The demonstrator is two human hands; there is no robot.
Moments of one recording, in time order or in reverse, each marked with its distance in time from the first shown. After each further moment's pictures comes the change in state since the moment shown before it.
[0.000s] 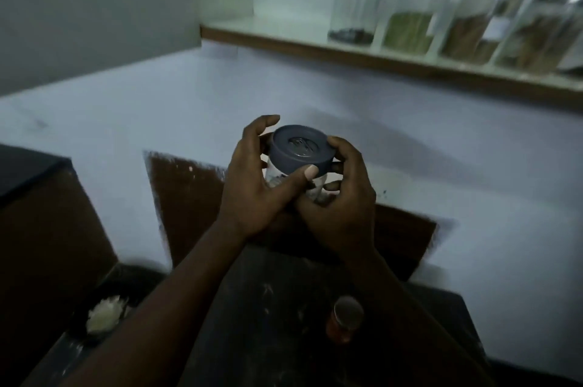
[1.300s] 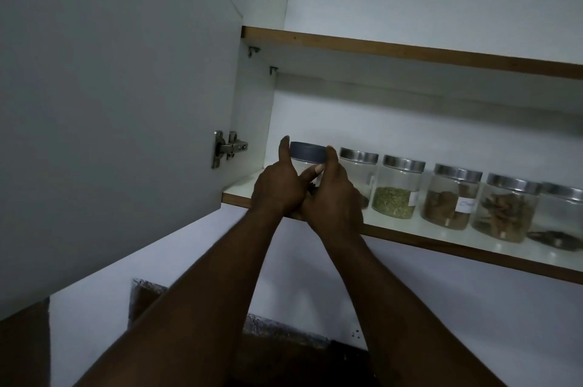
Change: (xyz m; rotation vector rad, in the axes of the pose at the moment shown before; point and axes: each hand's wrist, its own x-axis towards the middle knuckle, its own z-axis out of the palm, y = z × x) left_hand 0.277 0.021 0.017 0.454 0.096 -0.045; right_hand 0.249 -0.041 0.053 -0.493 0.034 -0.082
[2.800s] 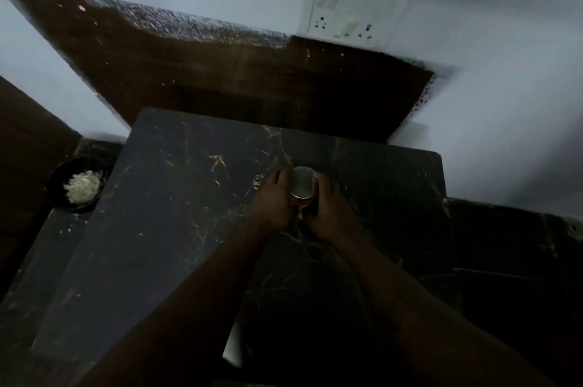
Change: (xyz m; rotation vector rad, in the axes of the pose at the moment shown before) left_hand -0.525 -0.146 0.247 0.152 -0.989 -0.368; right_hand -0.511 0.308 0.013 0.027 -0.993 0.503
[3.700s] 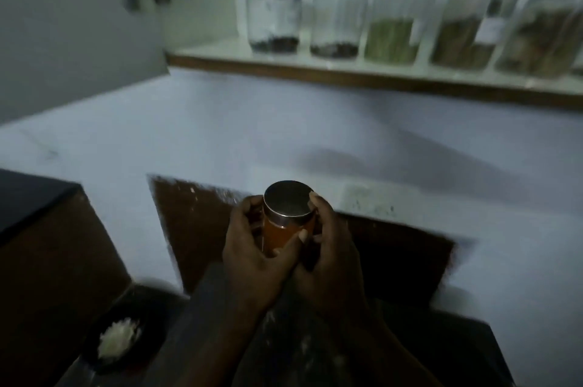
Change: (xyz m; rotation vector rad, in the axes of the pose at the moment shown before) left_hand -0.100 0.072 -0.268 -0.595 0.939 0.392; right_hand -0.008 -0.265 -0.141 0.376 0.650 -0.673
